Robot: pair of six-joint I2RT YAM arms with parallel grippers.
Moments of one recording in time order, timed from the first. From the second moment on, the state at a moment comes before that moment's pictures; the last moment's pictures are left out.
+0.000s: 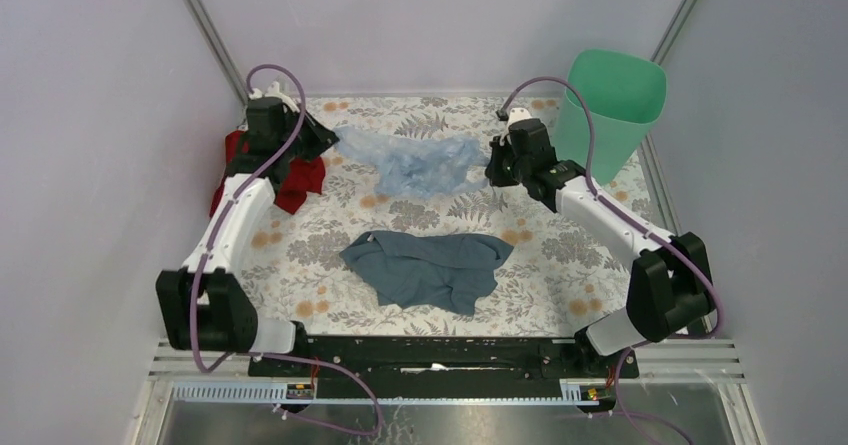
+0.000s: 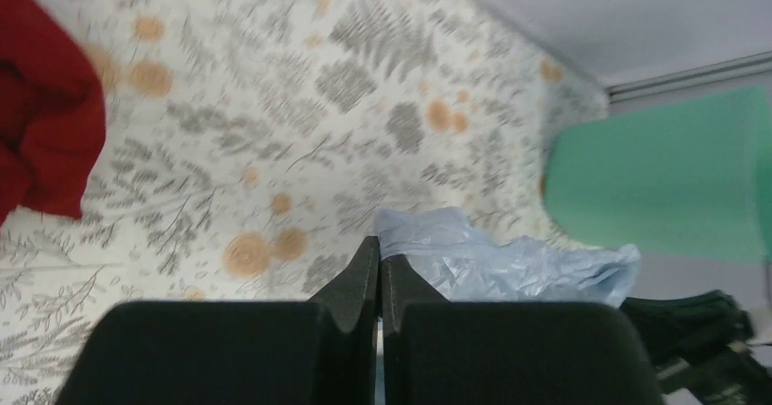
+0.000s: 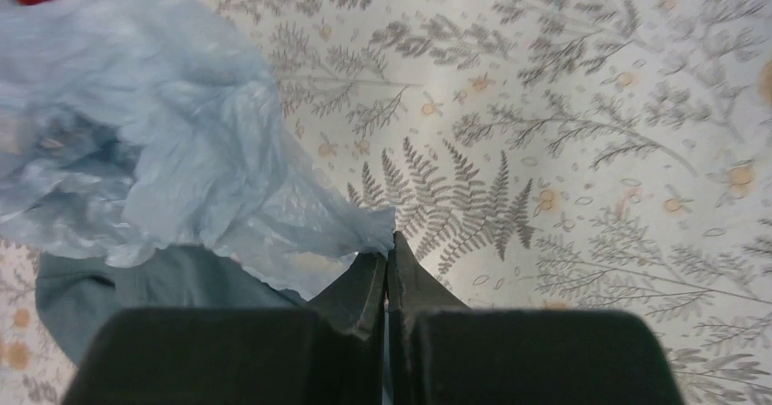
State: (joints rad) left arm -0.04 1.34 1.19 -0.28 0.29 -0.67; right arm 0.45 1.49 1.12 -0.26 0.01 0.29
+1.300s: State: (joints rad) left arm 0.04 1.23 0.87 -0.25 0.59 -0.62; right arm 0.38 1.50 1.11 -0.44 -0.22 0.36
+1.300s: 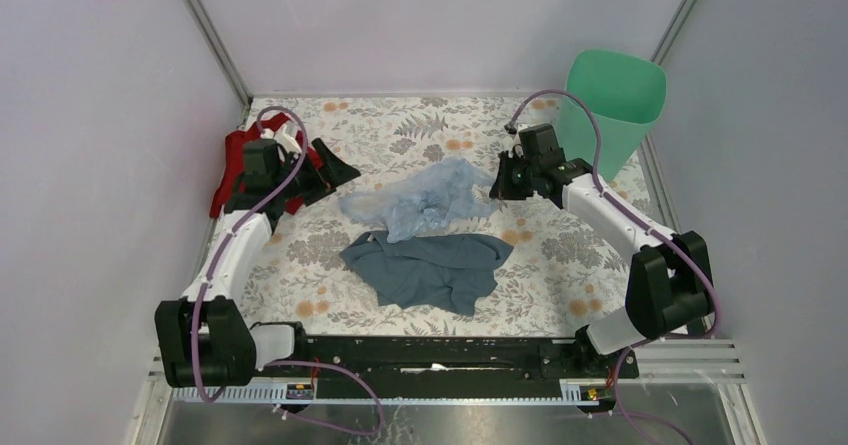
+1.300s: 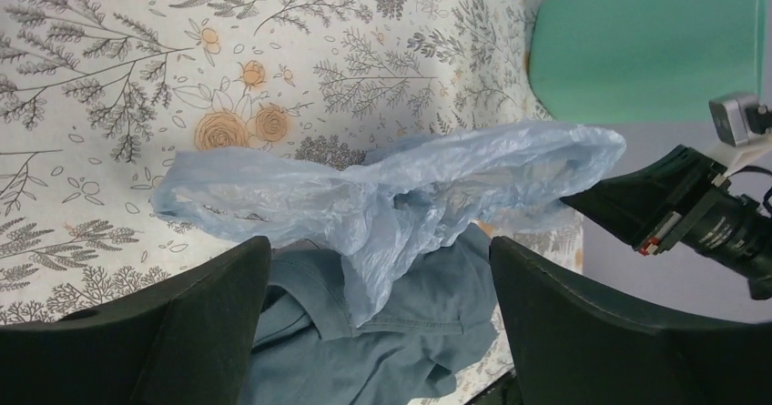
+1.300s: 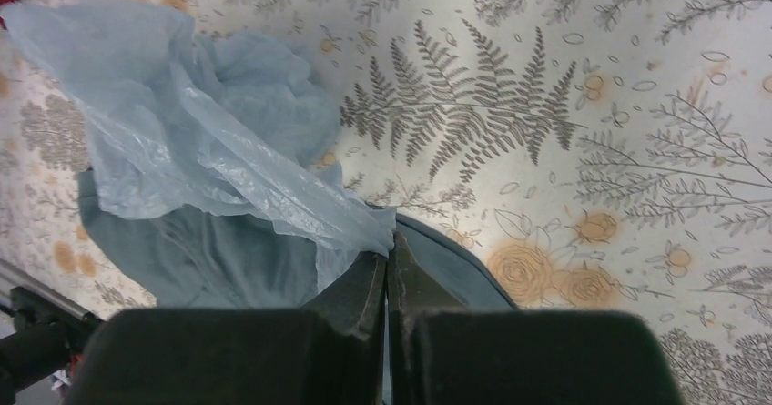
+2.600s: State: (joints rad) left arm -0.04 1.58 0.58 0.24 0.43 -0.89; right arm 0.30 1.54 1.13 -0.43 -0.26 0.33
